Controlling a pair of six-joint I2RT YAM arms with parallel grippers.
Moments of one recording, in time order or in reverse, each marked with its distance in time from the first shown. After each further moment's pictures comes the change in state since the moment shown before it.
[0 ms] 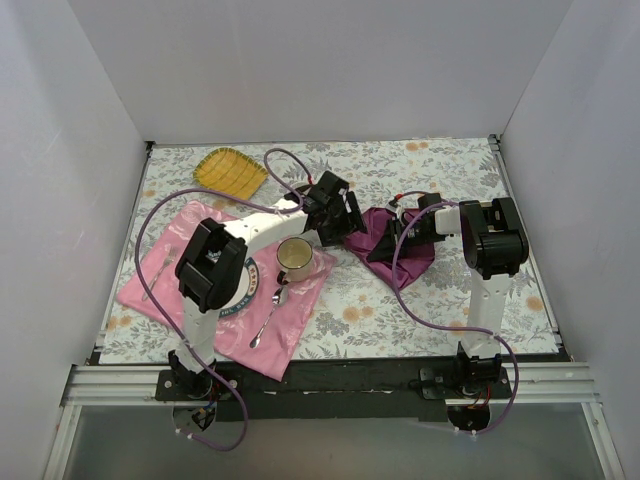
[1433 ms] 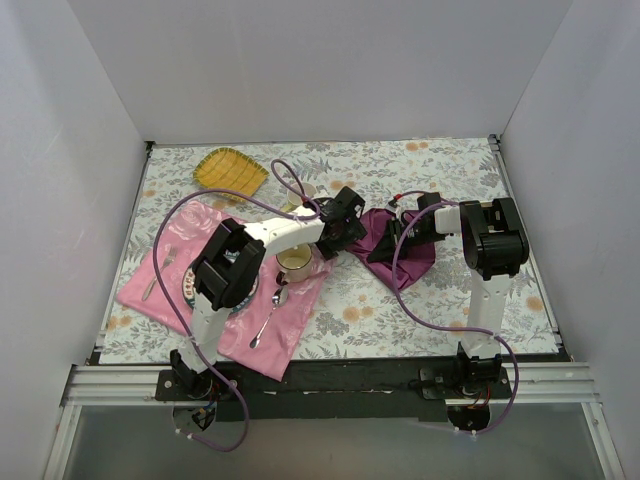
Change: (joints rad) left arm -0.085 0.100 0.068 -0.167 -0.321 -0.311; right arm 0.000 -0.008 0.006 -0.034 0.023 -0.016
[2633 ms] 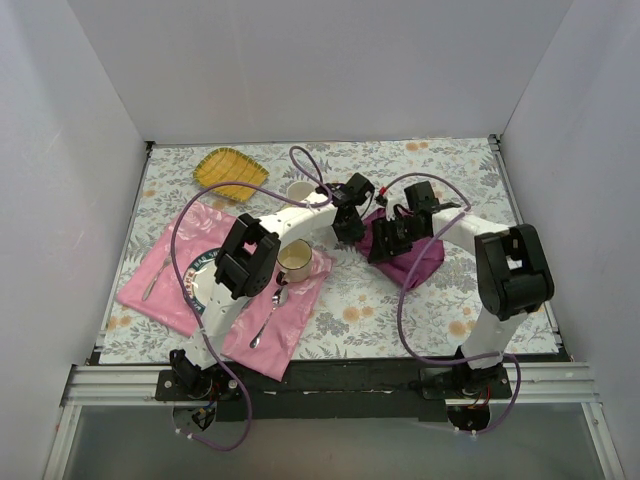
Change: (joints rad) left arm 0.017 0.210 0.337 -0.192 0.111 0.182; right arm 0.145 -0.339 -0.066 -0.105 0.521 -0.143
